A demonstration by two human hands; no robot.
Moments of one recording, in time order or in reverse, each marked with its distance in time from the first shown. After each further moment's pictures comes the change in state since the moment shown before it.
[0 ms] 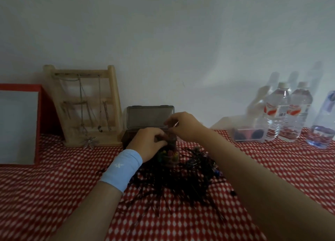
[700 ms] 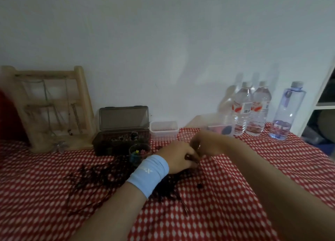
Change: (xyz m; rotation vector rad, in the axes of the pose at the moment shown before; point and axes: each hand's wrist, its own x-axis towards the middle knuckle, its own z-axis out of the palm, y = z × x) left_hand 0.002 0.109 0.089 0.114 -0.473 0.319; right_hand -0.097 0.078 -0.067 -0.381 -0.328 0.329
